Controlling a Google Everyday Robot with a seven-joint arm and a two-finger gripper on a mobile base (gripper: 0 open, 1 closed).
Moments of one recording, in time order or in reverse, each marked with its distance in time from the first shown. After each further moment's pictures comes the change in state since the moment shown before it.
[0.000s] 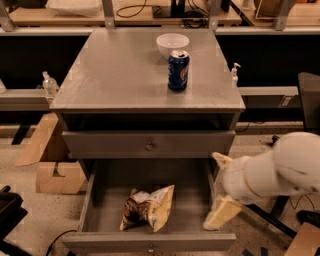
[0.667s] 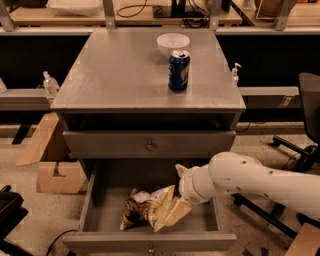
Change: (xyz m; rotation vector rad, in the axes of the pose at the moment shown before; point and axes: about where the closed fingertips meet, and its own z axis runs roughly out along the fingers) arm -0.035 0.001 0.161 -0.082 -0.088 0.048
